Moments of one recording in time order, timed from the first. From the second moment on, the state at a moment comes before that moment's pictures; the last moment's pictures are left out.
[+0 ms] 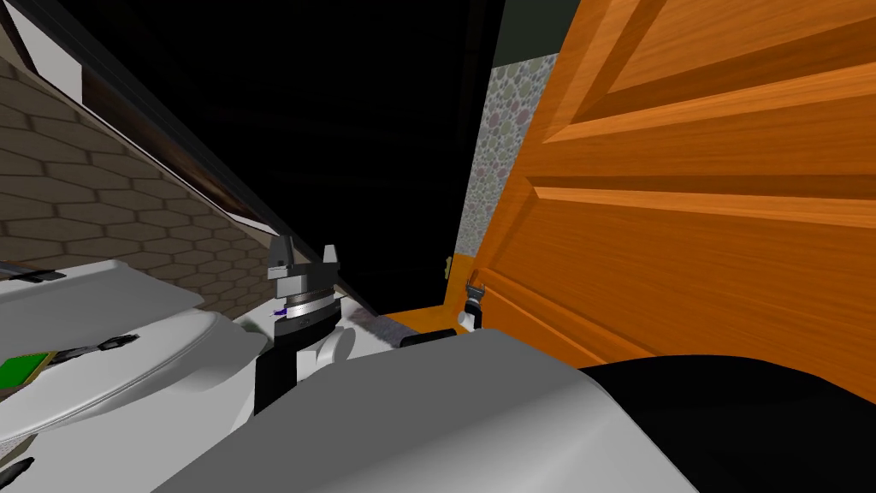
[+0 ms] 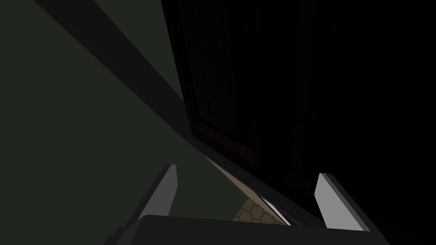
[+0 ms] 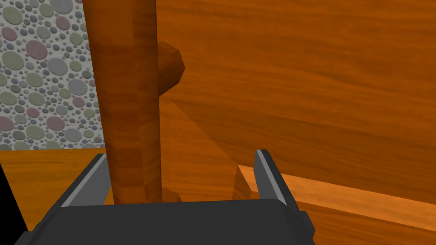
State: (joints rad) arm -0.06 -0.03 -0.02 -0.75 -0.76 -0.98 -1.02
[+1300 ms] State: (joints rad) arm -0.10 -0.04 -0.12 -0.70 -0.74 -1.03 -1.02
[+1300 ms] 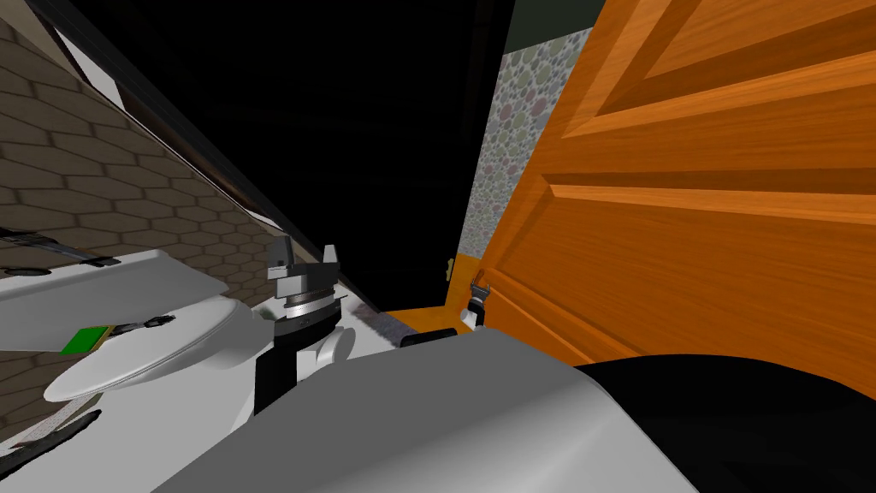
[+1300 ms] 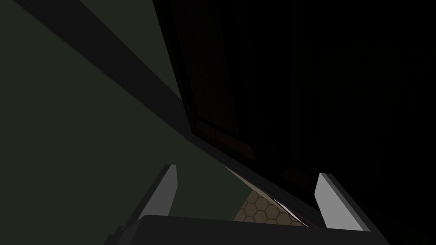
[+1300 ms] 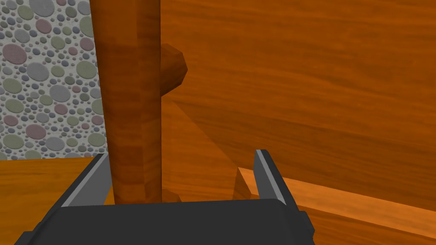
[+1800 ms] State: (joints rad) arm -0.13 -0.05 -0.15 -0.66 -0.74 -1.04 -1.04
